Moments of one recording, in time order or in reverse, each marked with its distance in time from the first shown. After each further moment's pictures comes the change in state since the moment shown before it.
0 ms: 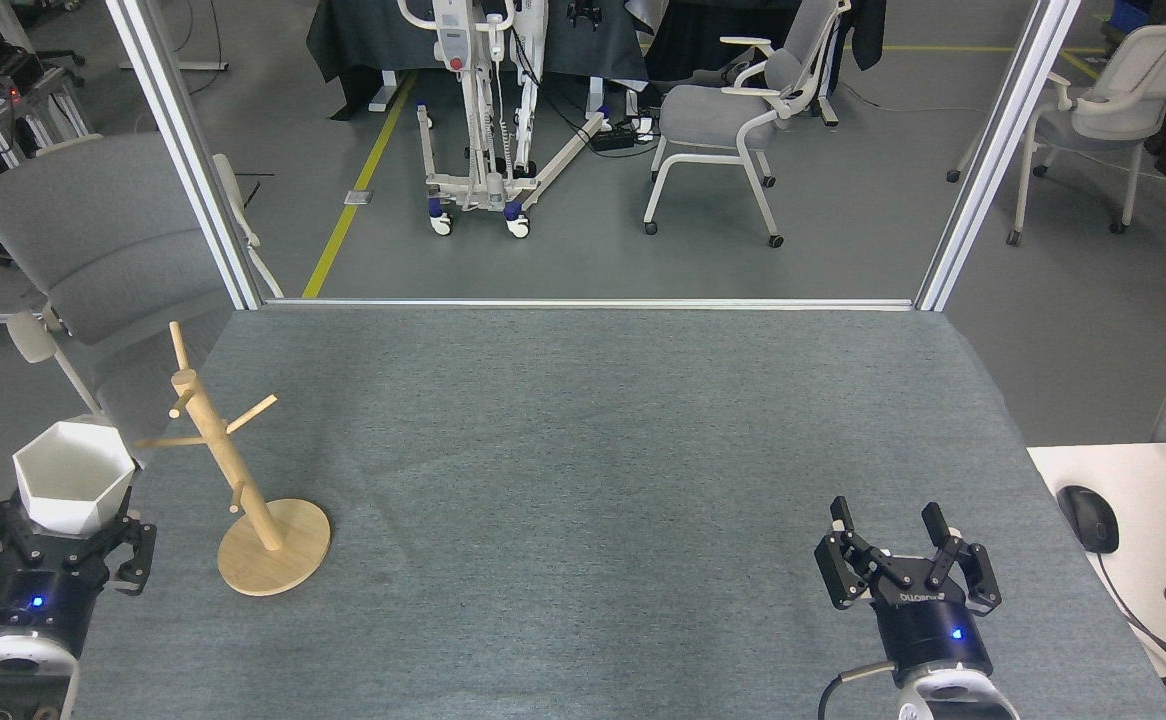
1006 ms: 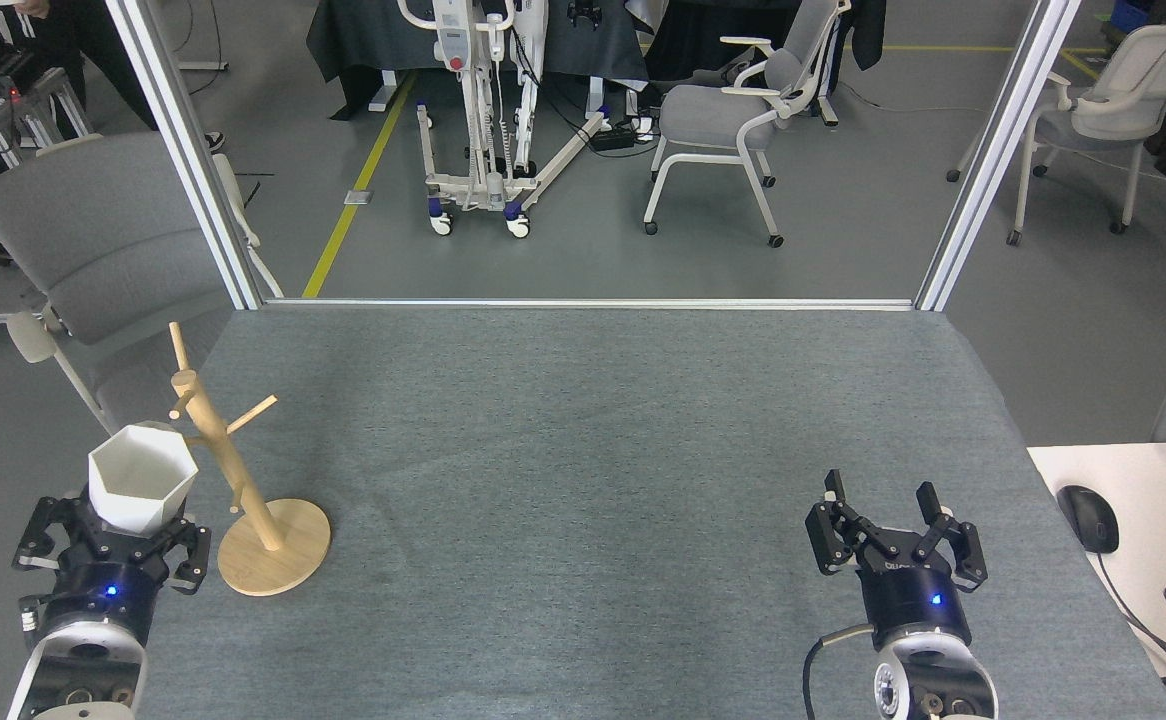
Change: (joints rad) left arm -0.049 -0.090 -0.032 0.062 -0.149 0.001 -0.005; right arm -0.067 0.006 0.052 0.044 0.006 0.135 0.031
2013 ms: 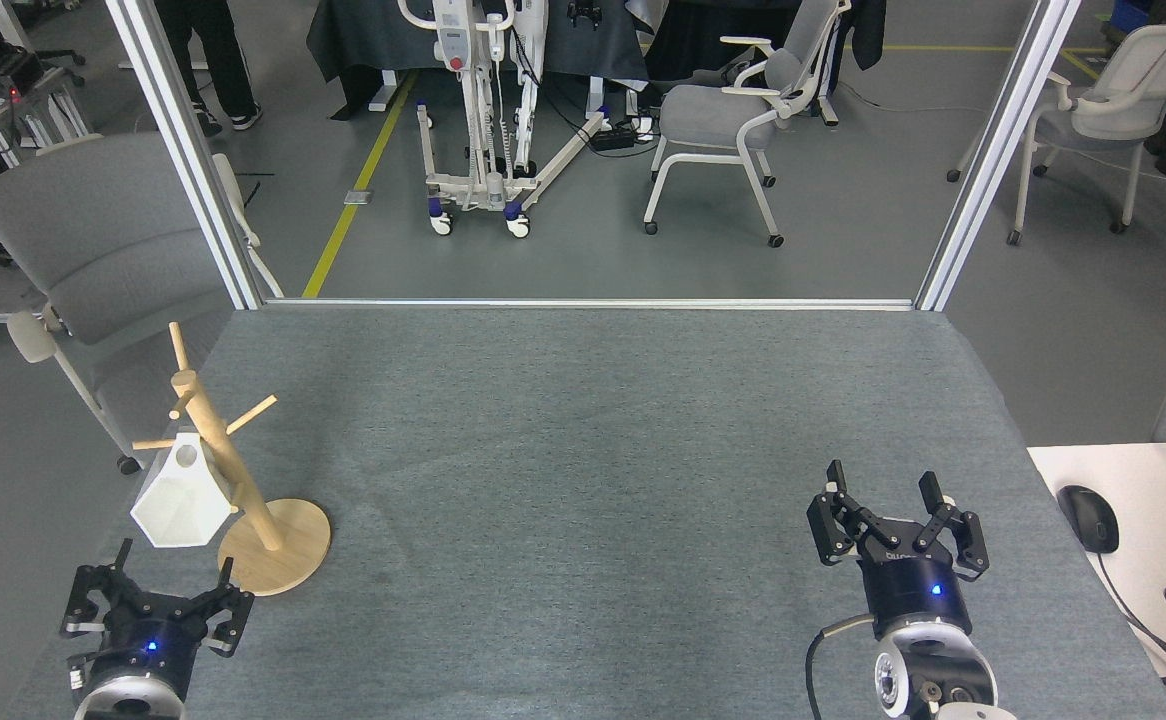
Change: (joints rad) left arm 0.071 -0.062 -0.003 0.085 0.021 0.028 0.033; right arm -0.029 -0.025 0.027 0.027 -0.005 0.021 -0.013
